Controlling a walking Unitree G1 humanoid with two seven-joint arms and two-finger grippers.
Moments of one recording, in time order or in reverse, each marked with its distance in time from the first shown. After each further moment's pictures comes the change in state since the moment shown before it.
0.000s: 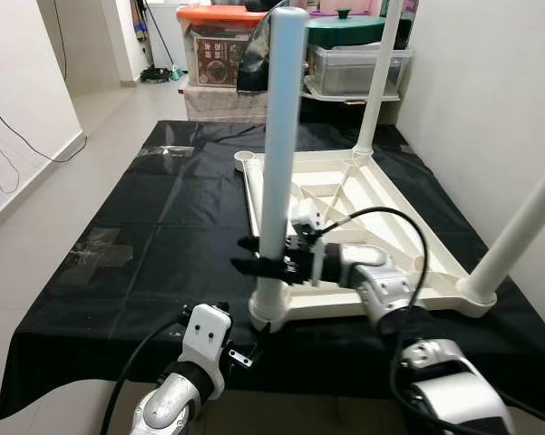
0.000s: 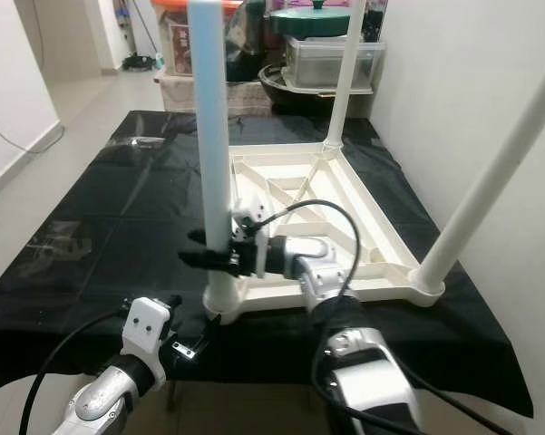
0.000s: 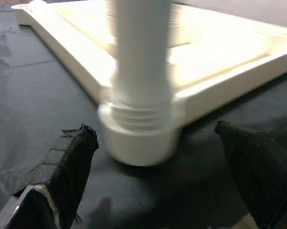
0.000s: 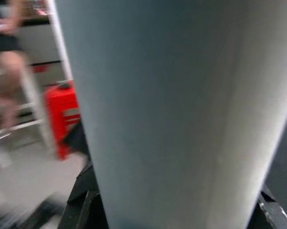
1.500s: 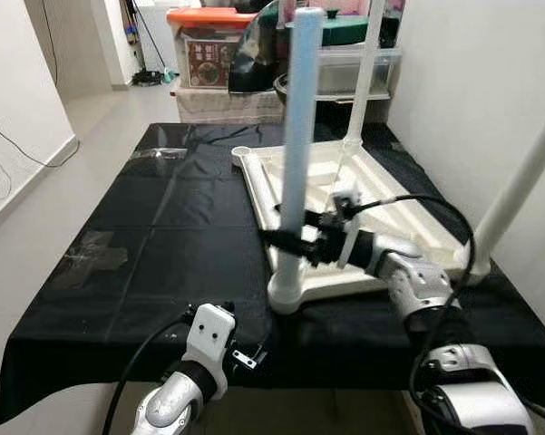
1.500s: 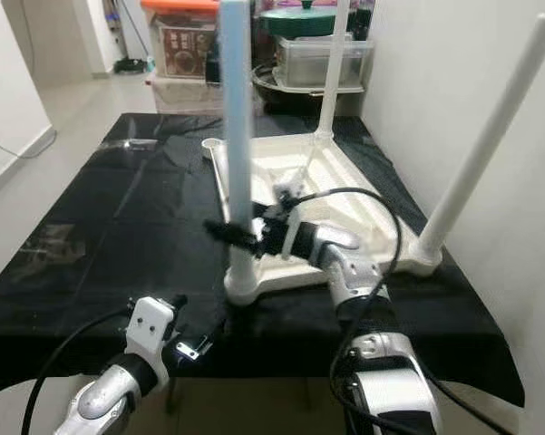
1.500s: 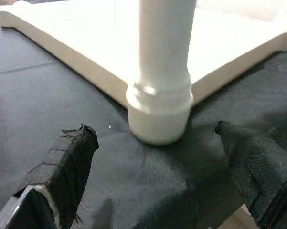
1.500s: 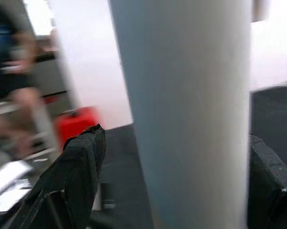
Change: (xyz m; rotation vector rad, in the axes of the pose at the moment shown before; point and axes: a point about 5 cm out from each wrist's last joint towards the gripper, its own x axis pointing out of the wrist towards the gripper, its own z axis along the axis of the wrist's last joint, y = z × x) left arm 0.003 -0.002 0.003 0.006 -0.010 -0.026; right arm -0.037 -0.004 0.024 0.097 -0.094 0.168
